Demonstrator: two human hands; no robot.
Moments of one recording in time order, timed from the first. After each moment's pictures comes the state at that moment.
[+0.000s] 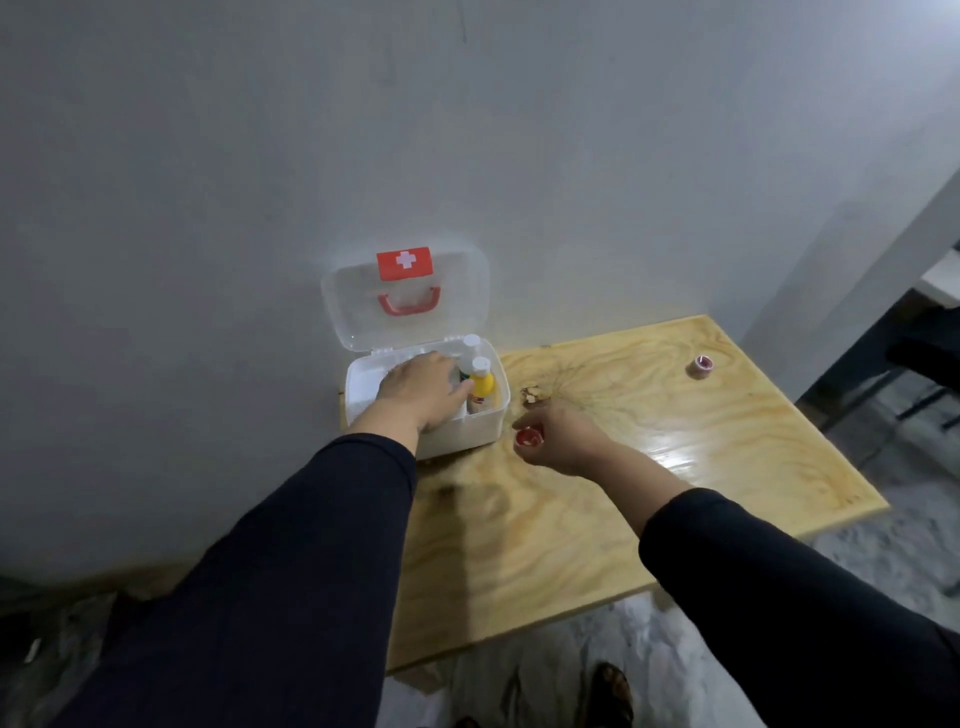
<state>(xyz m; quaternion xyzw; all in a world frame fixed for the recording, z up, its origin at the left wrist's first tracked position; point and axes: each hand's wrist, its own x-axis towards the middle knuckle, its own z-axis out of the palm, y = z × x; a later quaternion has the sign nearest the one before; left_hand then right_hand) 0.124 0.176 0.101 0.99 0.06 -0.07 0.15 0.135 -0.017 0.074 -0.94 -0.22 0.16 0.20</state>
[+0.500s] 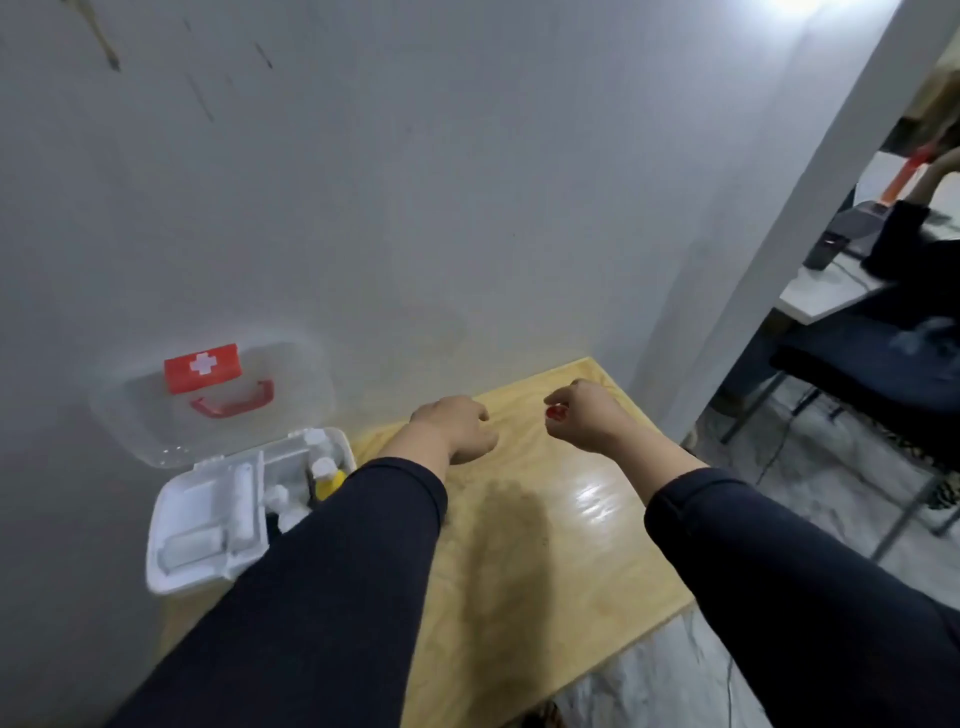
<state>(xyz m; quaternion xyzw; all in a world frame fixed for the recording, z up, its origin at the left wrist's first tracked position) 0.262 0.001 0.105 0.98 -0.05 -0.19 0.09 0.277 -0.181 0.101 -0.97 -0.06 0.08 0.21</state>
